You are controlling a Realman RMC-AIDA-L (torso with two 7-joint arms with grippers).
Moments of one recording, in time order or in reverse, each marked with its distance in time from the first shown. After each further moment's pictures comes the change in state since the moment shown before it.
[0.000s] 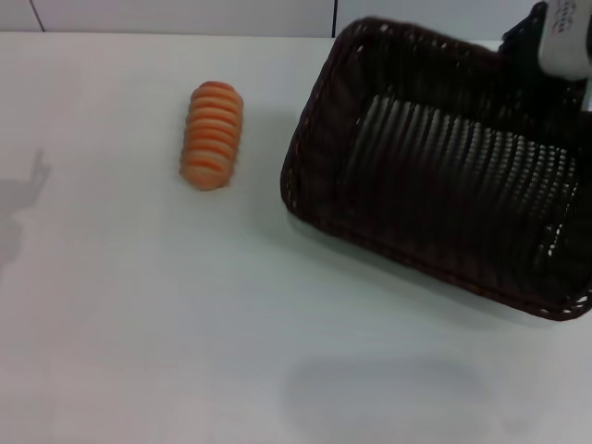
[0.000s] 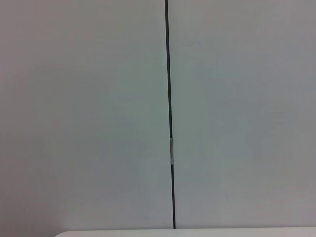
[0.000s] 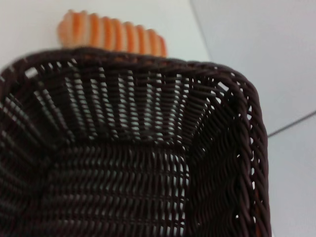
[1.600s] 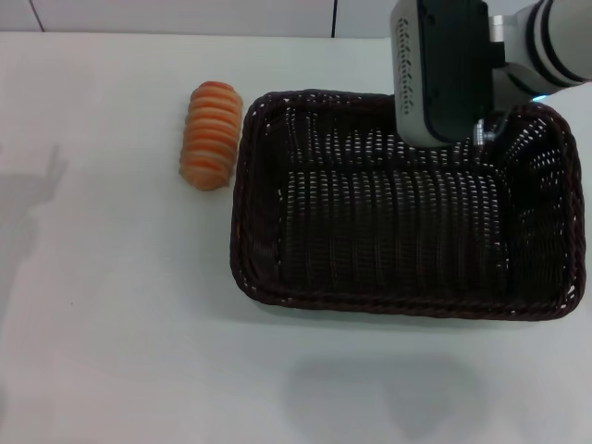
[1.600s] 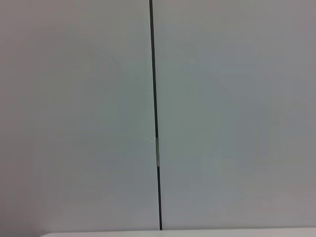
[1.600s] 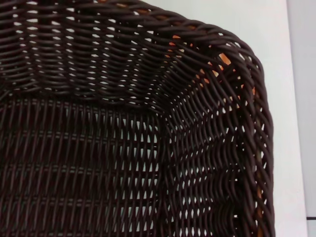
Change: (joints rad) left arm -0.029 0.001 0.056 -0.053 0.000 -0.066 0.002; right arm 0.138 0.036 -0.299 -0.095 -0.112 -0.076 0.113
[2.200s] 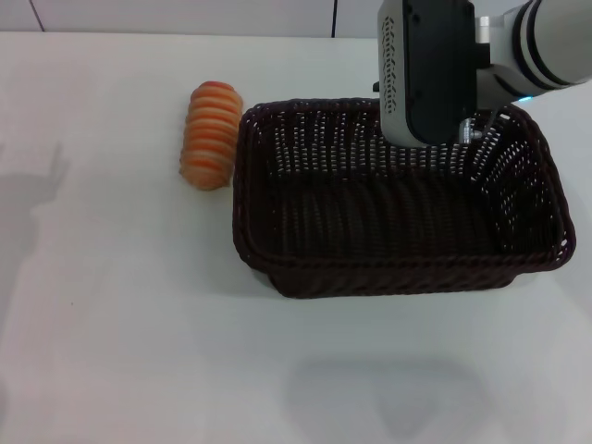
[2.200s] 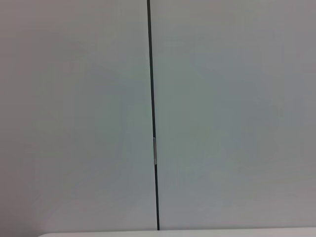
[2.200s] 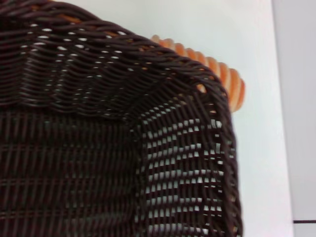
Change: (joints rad) left arm -0.004 0.000 0.003 -0.002 0.000 0.000 -0.001; right arm -0.007 0.003 -0.044 0.017 -0.034 -0.044 0.062
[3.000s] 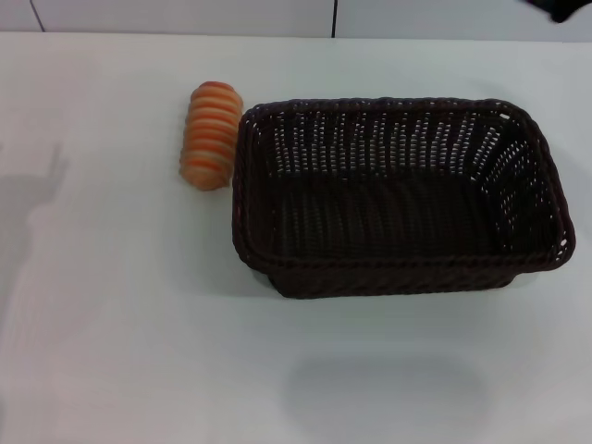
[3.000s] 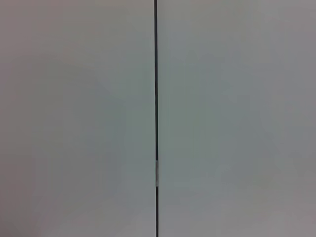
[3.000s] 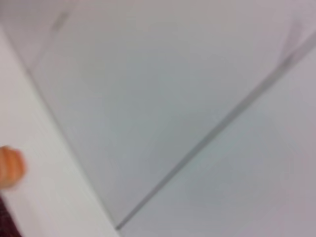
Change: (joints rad) left arm 0.069 0.002 0.004 0.108 -0.023 0.013 -0.029; right arm -0.487 0.023 0.219 0.520 0.132 -0.236 0.182
